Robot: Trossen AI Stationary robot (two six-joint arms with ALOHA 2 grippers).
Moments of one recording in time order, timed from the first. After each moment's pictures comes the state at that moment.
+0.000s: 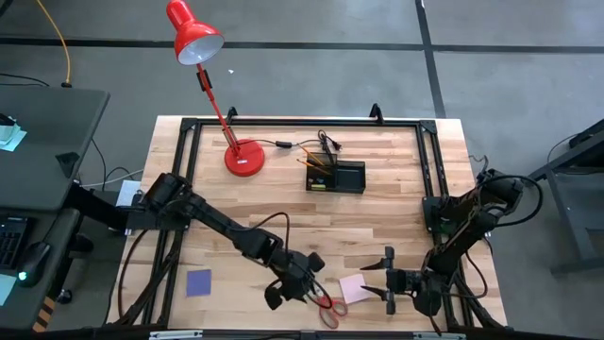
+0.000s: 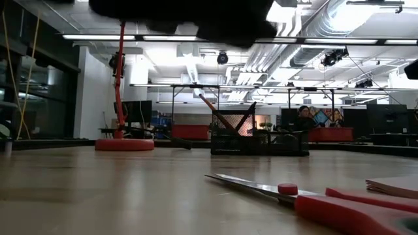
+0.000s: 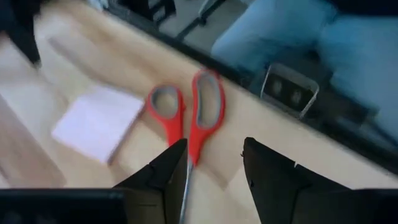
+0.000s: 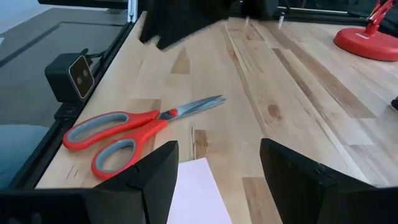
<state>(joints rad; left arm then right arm) -0.32 1.99 1.28 0.00 0.25 0.39 1.05 1.66 0.58 0.43 0.99 0.52</state>
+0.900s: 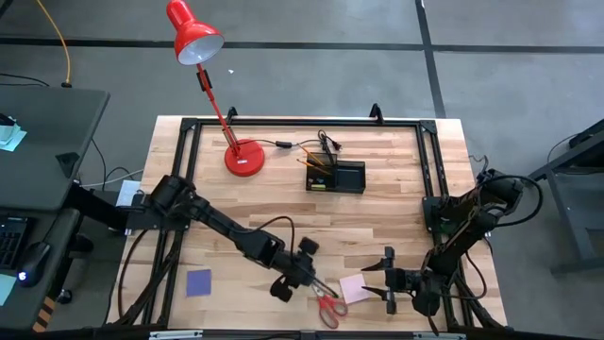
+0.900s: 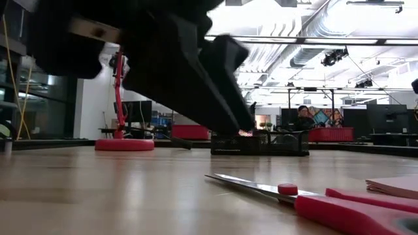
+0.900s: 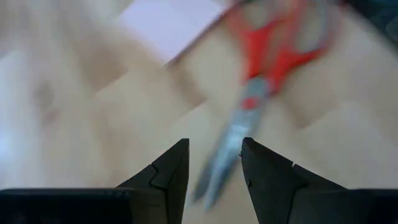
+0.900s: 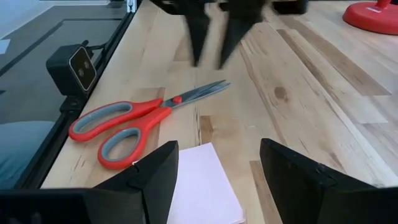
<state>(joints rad) -0.32 2.02 1.27 -0.11 -0.08 0.19 1.05 1.67 0.58 0.37 0.95 0.63</state>
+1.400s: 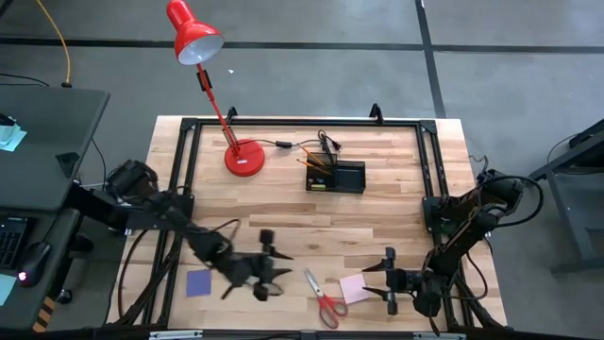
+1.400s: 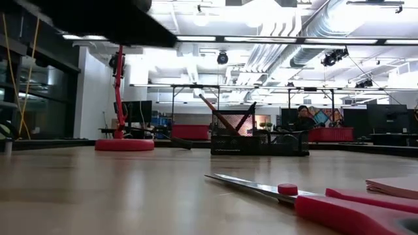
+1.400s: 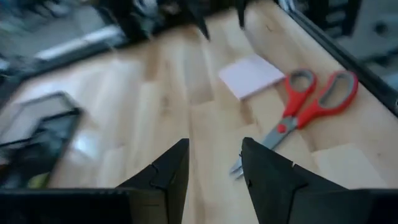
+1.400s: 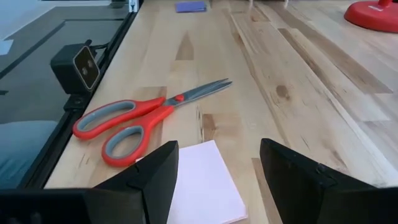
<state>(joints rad) -0.55 1.68 0.81 0.35 -0.62 -0.01 1.05 1.67 0.58 0.37 0.95 0.65</state>
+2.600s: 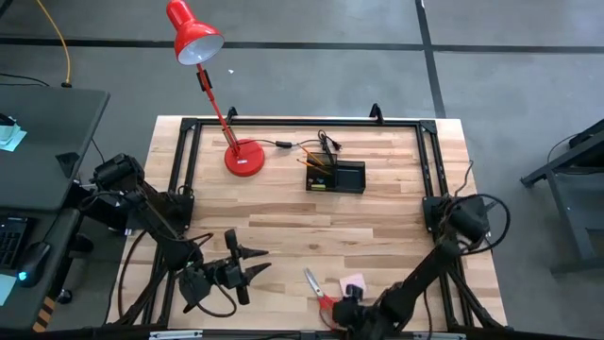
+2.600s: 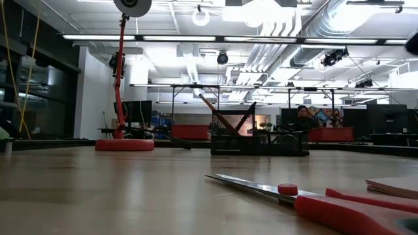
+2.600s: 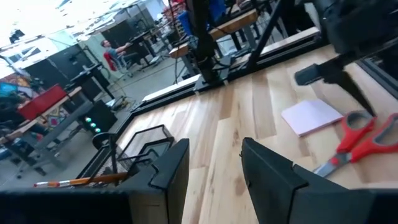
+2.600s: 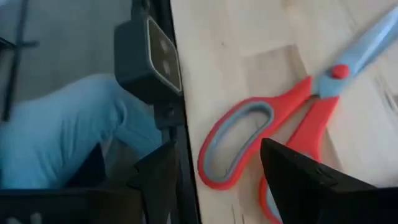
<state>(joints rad) -0.79 1.55 0.73 0.48 -1.18 0.15 0.86 2.08 1.41 -0.30 0.41 0.97</state>
